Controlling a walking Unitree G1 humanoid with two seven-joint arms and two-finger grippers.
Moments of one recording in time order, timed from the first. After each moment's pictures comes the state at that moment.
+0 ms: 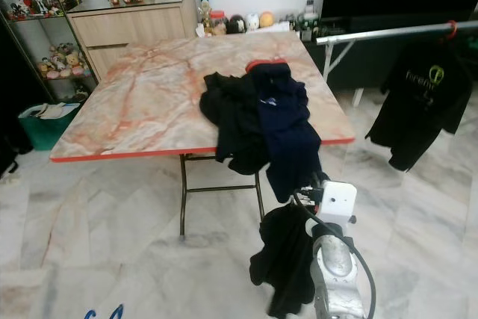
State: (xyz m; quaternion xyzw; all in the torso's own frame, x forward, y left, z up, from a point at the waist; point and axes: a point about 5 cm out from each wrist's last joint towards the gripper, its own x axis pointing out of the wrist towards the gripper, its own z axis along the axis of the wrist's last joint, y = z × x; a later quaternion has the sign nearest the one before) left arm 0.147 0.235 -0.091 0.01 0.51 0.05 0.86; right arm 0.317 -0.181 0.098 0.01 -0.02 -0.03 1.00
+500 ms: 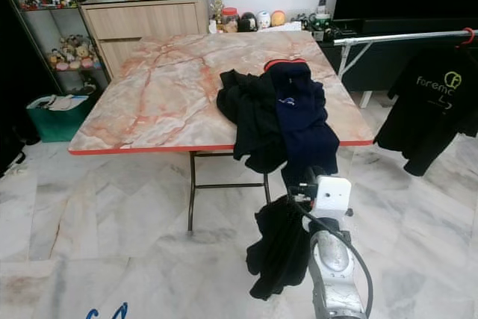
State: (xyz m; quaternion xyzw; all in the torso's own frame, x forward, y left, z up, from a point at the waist) left arm 0.147 0.232 -0.091 0.00 0.51 0.05 0.86; right arm 0.319 -0.182 0.106 -0.05 -0.04 -0.02 1.00
